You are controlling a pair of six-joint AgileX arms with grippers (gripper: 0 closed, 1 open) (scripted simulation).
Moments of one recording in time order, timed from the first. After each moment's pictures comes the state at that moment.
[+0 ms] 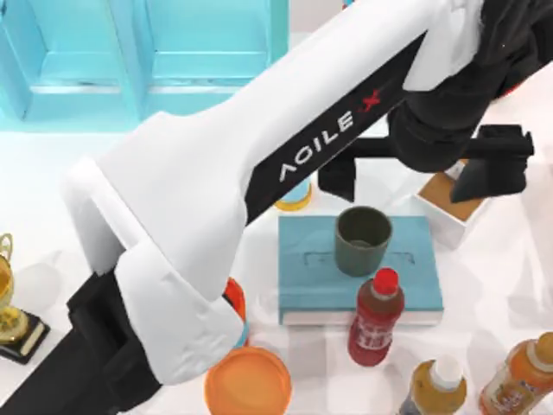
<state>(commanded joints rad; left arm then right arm) -0.98 2.57 2.86 -1.76 -0.16 -0.93 0.00 0.00 0.00 0.00 0.00 0.00</state>
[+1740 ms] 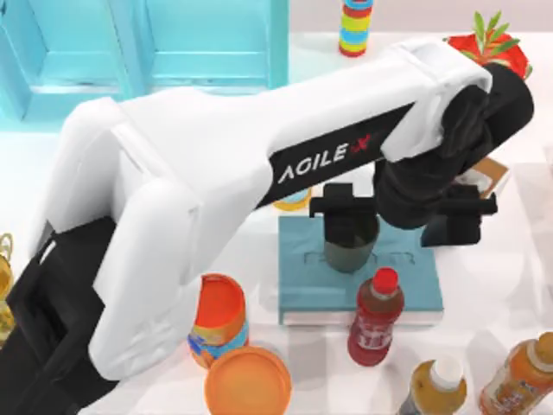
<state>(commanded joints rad) -0.94 2.41 2.17 -1.21 -0.16 -0.90 0.00 0.00 0.00 0.00 0.00 0.00</state>
